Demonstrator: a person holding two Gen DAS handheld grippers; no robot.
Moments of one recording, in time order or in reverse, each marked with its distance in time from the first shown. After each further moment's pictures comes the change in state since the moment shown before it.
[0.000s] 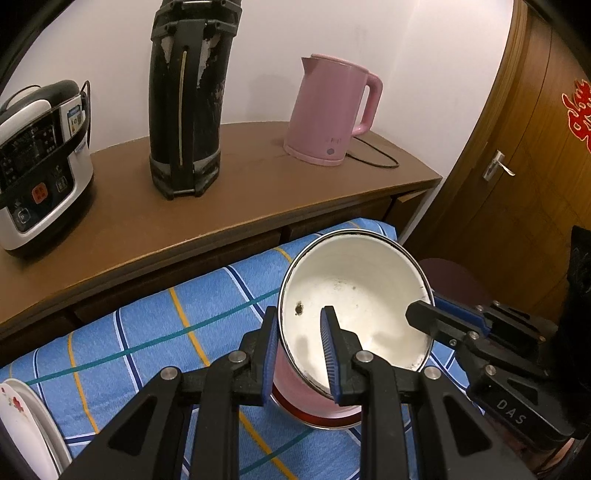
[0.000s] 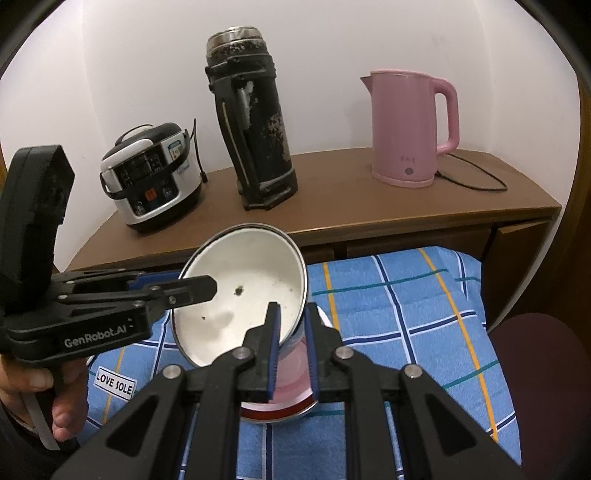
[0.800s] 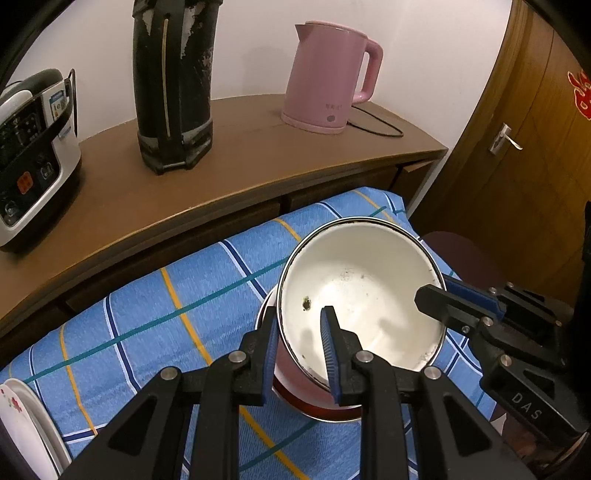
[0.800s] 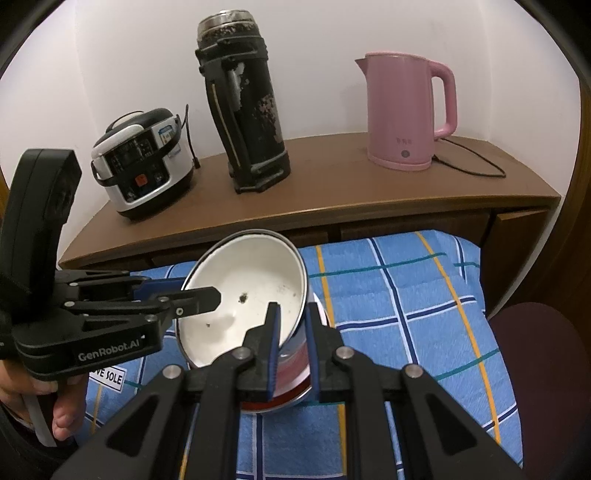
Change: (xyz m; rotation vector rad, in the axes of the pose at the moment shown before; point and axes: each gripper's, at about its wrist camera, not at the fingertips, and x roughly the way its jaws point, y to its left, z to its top) left arm 0.022 -0.005 -0.010 0.036 0.096 0.024; right arm 0.012 -0.006 -0.008 0.005 0.053 -0.014
